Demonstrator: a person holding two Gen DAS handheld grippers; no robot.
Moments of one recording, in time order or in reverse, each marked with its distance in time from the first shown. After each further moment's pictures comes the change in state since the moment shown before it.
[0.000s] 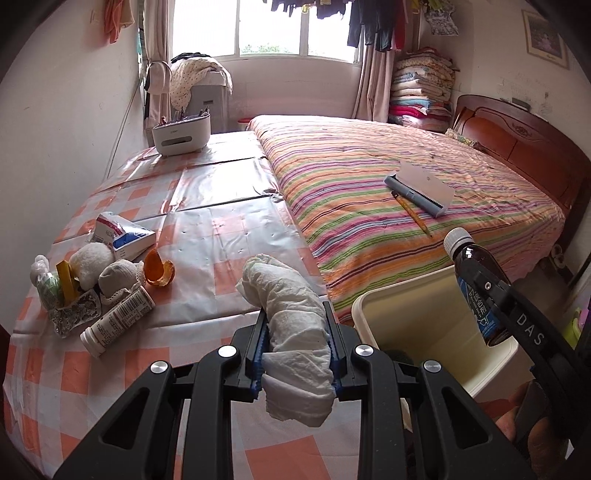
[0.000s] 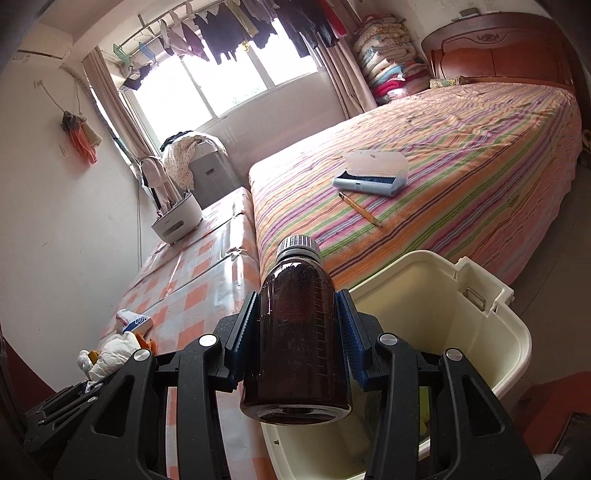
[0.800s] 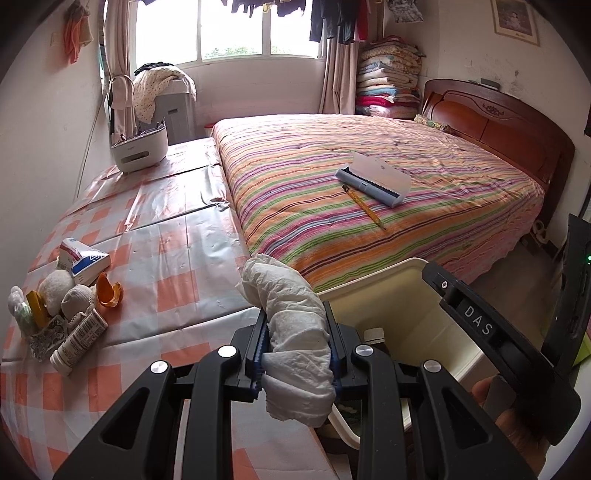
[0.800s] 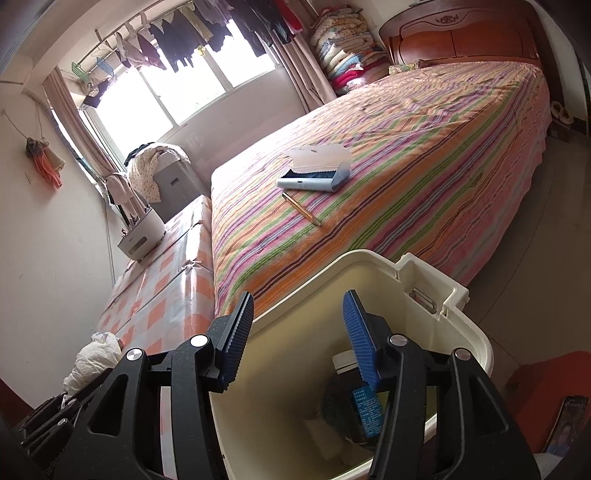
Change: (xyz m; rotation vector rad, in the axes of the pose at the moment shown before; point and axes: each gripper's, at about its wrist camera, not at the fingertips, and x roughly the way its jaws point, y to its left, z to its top) left arm 0.005 -0.058 0.006 0.093 0.007 -0.071; right arm 0.008 -0.048 0.008 0.108 0.007 -0.090
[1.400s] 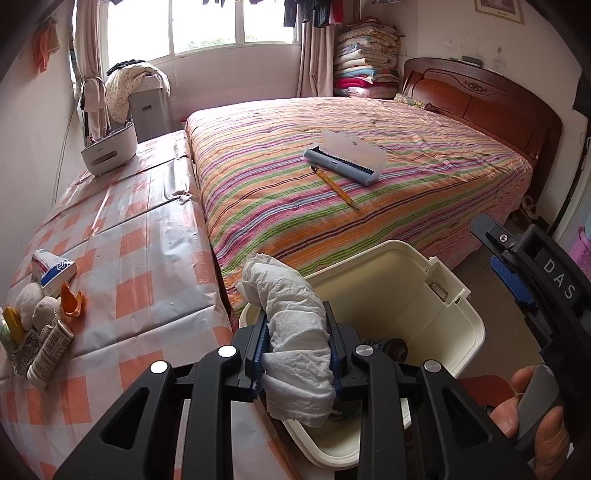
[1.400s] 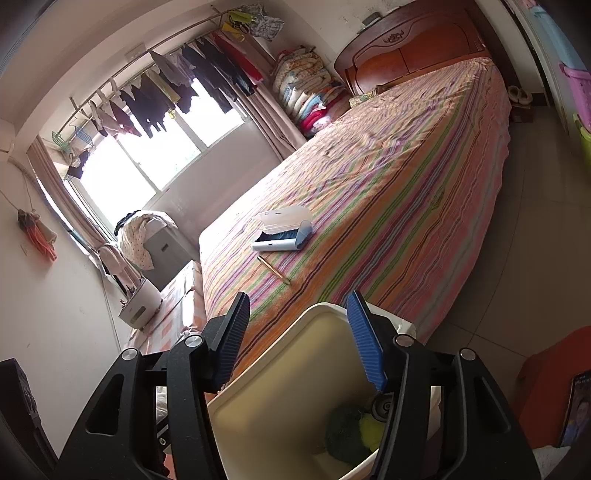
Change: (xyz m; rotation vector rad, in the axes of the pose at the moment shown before) left arm 0.034 -0.038 0.002 0.072 0.060 -0.050; right arm -0.035 -0.037 0.013 0.177 -0.195 -0.019
